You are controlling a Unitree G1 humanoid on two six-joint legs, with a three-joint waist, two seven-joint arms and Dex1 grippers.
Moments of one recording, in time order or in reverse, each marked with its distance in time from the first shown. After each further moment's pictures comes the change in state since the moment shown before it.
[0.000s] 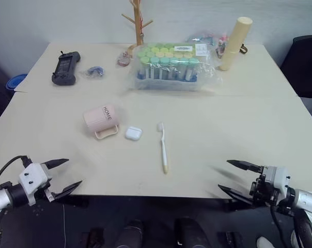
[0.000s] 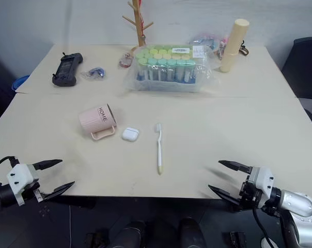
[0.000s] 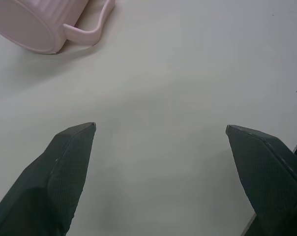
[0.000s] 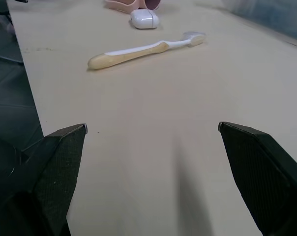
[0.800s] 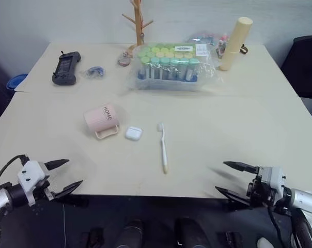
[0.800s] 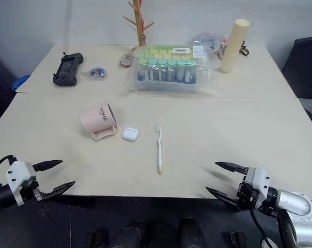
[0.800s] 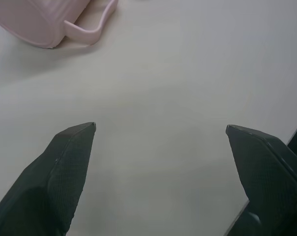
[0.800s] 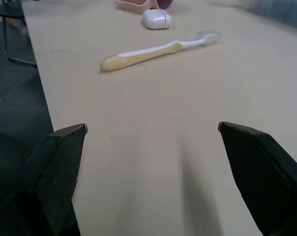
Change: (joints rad) left arm -0.016 0.042 0.010 -0.086 -0.114 0.198 -0.031; right arm -0.011 0.003 0.038 -0.038 0.021 0.047 0.014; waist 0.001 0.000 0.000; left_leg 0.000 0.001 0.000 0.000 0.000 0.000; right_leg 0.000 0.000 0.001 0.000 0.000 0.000
